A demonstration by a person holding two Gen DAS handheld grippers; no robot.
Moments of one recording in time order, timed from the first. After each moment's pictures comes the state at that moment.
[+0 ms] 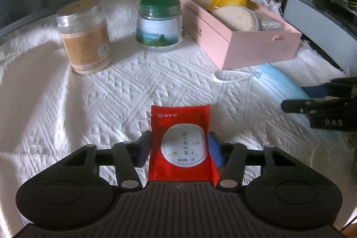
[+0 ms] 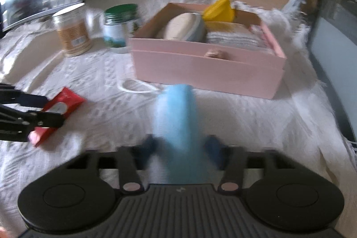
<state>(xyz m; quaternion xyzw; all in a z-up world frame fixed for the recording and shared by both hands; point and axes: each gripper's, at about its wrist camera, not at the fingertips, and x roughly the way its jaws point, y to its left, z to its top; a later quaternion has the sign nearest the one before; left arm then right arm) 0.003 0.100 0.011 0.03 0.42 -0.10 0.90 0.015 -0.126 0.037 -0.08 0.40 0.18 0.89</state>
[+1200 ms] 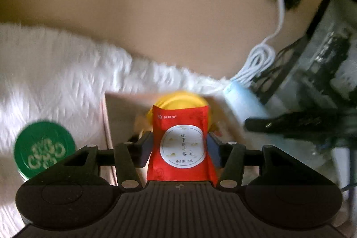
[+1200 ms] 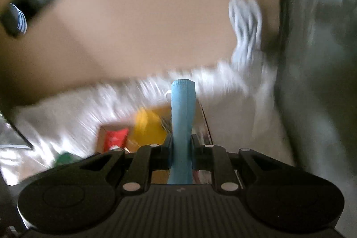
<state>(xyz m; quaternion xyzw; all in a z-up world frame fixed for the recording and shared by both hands) 0.204 0.026 0.061 -0.13 0.36 -0.19 0.90 0.216 -0.196 0.120 0.11 0.43 0.08 0.89</state>
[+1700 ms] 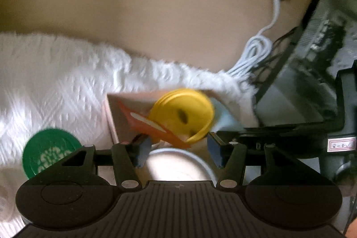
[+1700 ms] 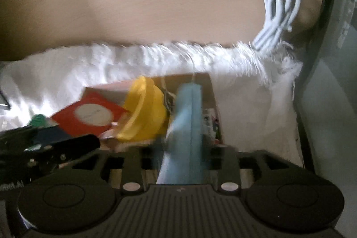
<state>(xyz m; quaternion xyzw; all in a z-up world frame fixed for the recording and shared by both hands) 0.201 0.035 0.081 -0.10 0.36 -0.22 0.90 0.216 -0.169 0.100 0.02 0.43 0.11 0.89</state>
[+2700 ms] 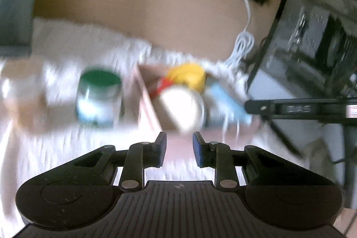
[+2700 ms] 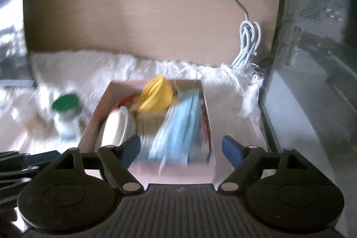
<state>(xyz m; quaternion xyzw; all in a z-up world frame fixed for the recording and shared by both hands) 0.036 0.041 0.061 -0.10 0.31 -0.15 0.93 0.075 -0.169 0.116 -0.04 0.33 0.08 0.94</state>
